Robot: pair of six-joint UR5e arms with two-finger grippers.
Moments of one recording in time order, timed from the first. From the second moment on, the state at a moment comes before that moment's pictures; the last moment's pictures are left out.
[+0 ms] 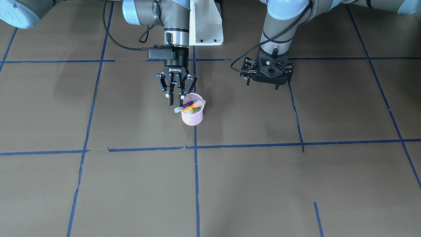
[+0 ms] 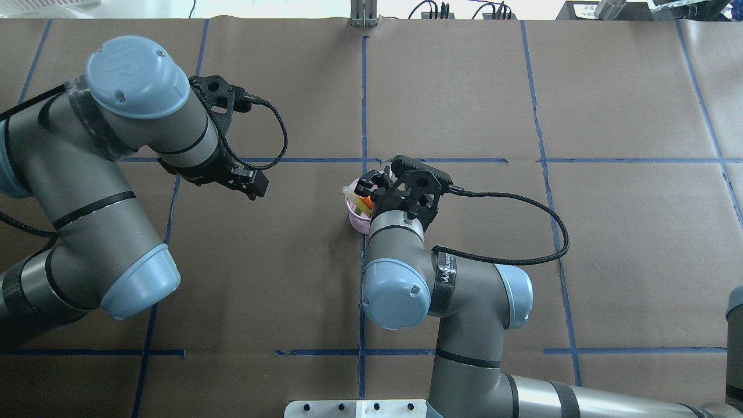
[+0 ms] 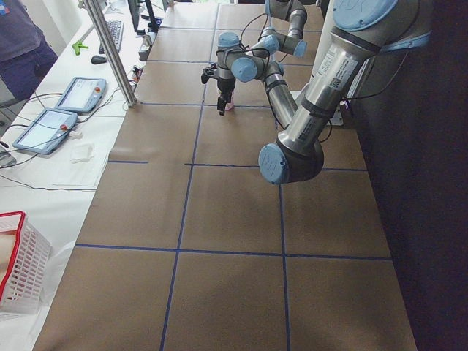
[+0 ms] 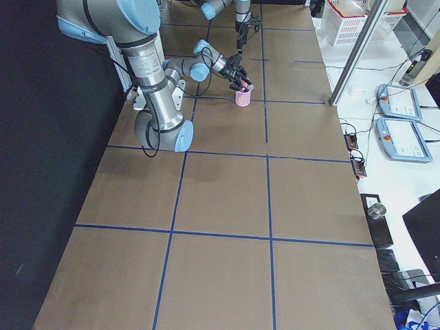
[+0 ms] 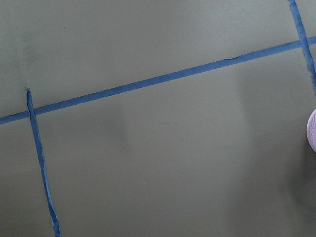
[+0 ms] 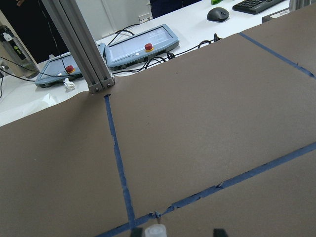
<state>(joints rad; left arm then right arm) -0.70 -2.13 -1.95 -1.31 -1.95 -0.80 0.28 -0.93 1.74 -1.53 0.87 1.77</state>
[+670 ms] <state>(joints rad) -0.70 -2.13 -1.95 -1.31 -1.95 -0.79 0.50 -0.92 1.78 -1.57 1.41 1.51</state>
